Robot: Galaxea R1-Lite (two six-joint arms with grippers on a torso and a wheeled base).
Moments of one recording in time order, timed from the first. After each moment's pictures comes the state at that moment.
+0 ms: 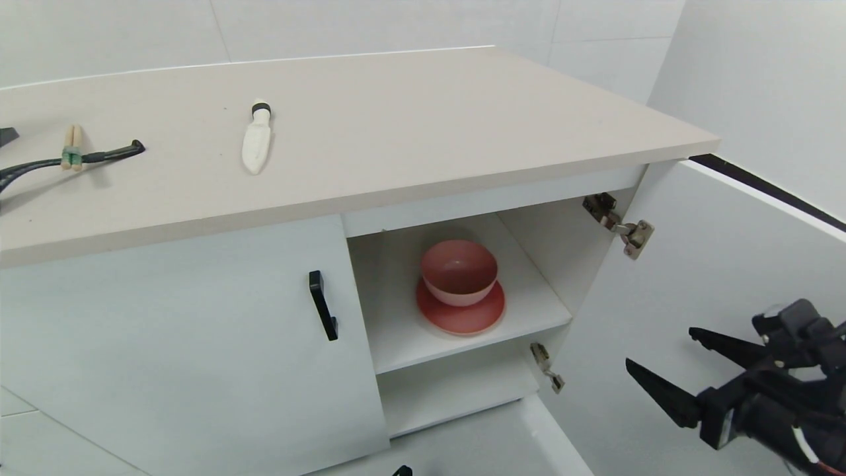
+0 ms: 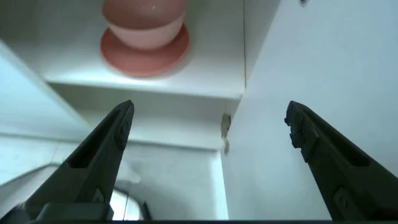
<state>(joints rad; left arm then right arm) 0.00 0.00 0.00 0.00 -0.06 0.02 0.40 1.40 0.00 -1.10 -0.04 -0.05</state>
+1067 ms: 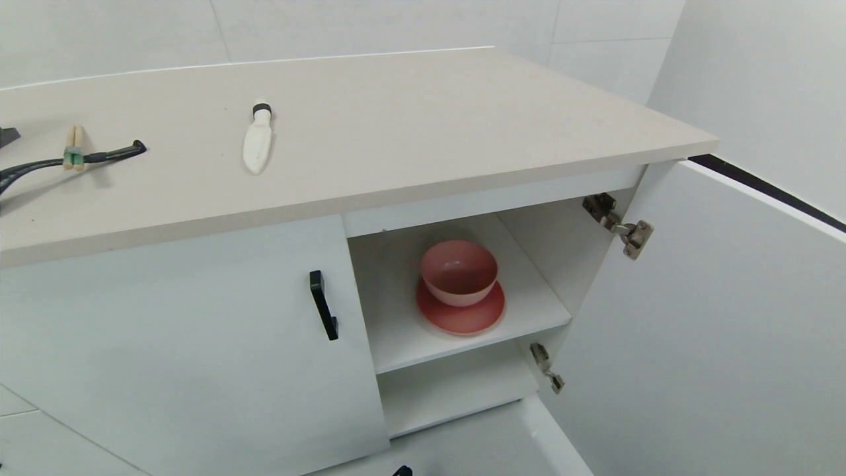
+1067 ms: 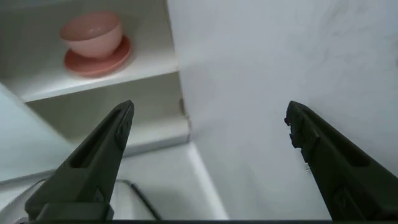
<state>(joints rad) 0.00 0.00 0.00 0.00 -0.06 0.01 -0.01 0.12 0.00 -0.04 0.05 -0.03</state>
